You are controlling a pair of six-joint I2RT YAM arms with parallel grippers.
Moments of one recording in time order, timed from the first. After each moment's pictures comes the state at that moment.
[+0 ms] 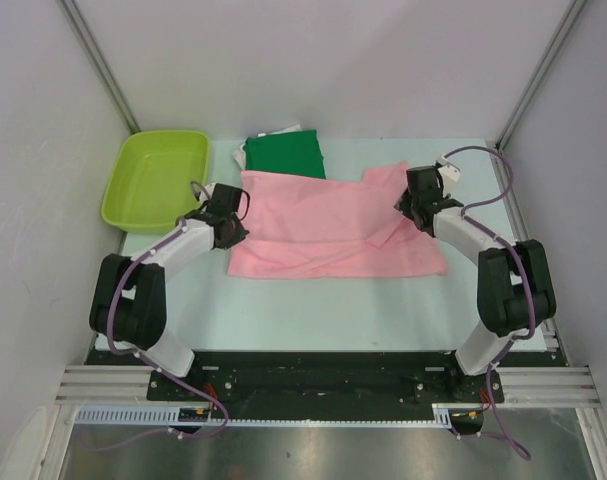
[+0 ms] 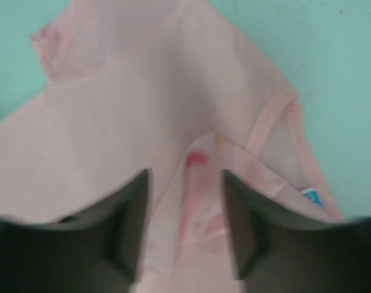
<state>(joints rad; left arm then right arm) -0.28 1.58 1.00 -0.42 -0.29 -0.75 0.25 1.65 1.10 -0.22 0.38 0.72</state>
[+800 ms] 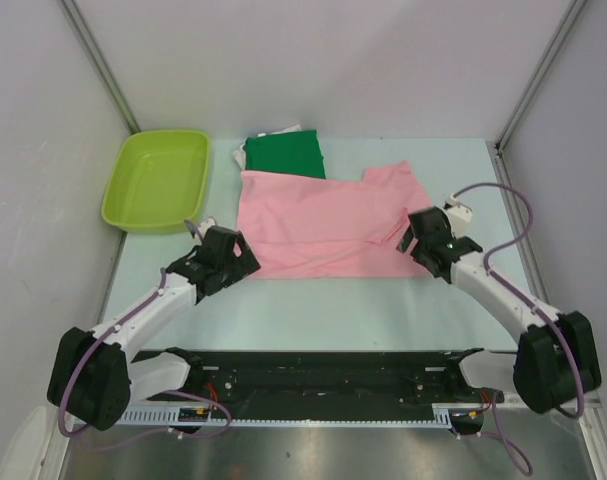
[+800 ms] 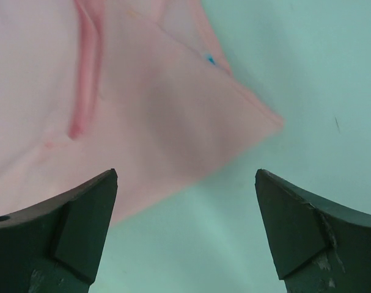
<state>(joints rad) -0.41 1.16 0.71 -0.45 -0.26 -0.82 0.37 1.31 0.91 -0.52 0.51 0.78</state>
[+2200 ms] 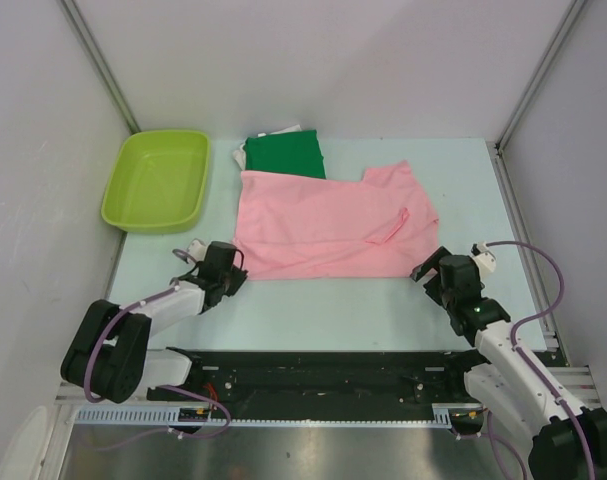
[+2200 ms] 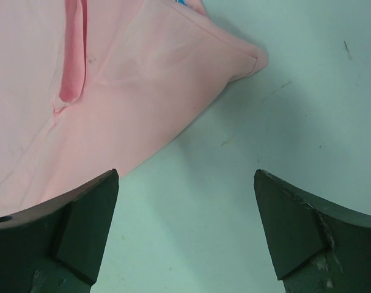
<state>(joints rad) -0.36 1.28 0.43 -0.04 -0.26 -1.21 0.28 0.75 0.38 -0.36 0.30 0.93</state>
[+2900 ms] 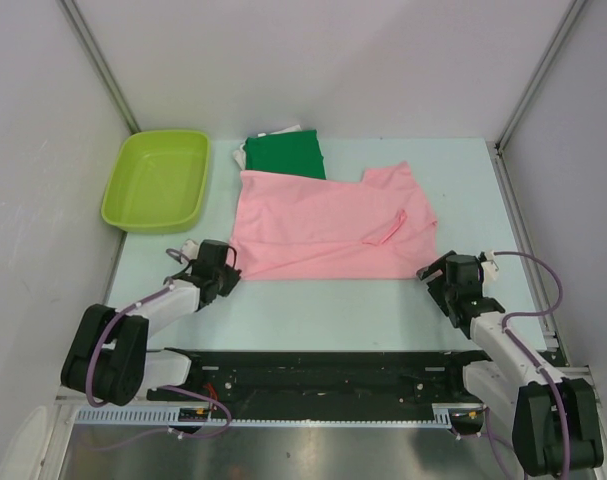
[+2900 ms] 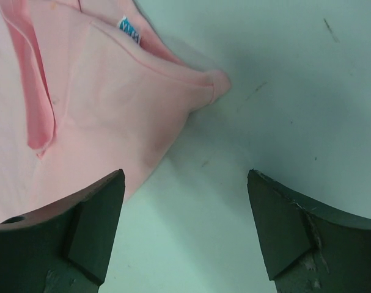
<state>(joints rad) -0.29 1.27 0.45 -0.10 -0.22 -1.17 0.14 0.90 0.31 -0.20 0.19 1.03</state>
